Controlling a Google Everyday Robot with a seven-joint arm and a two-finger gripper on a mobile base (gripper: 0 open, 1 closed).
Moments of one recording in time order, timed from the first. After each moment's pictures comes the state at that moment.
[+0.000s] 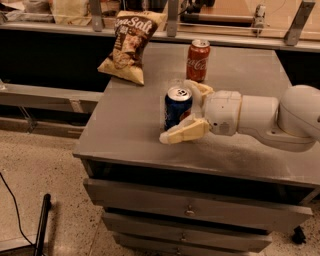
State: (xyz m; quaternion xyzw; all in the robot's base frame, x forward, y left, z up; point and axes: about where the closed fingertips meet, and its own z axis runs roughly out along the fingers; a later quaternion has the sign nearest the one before) arm 0.519 -0.039 0.896 -0.47 0.60 0.33 0.56
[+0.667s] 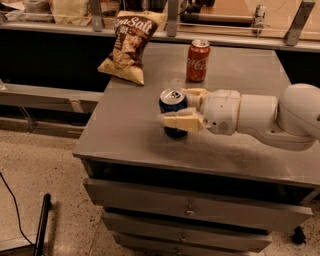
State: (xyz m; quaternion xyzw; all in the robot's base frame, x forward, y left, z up) arm 0.517 -0.036 0.898 -0.47 0.60 0.33 0.55
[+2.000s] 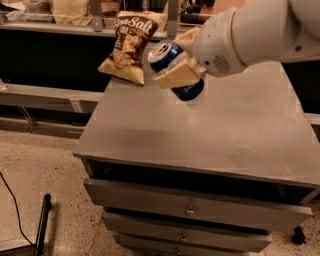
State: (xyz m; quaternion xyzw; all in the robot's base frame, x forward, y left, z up) arm 0.518 -0.026 1.005 -0.55 0.67 0.14 0.47
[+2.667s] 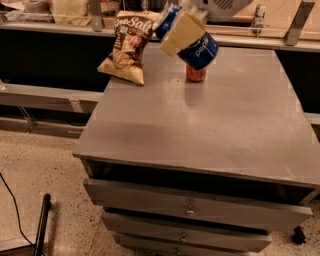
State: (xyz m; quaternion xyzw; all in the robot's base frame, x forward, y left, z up) arm 0.543 -0.036 1.056 -0.57 0.73 0.07 0.37
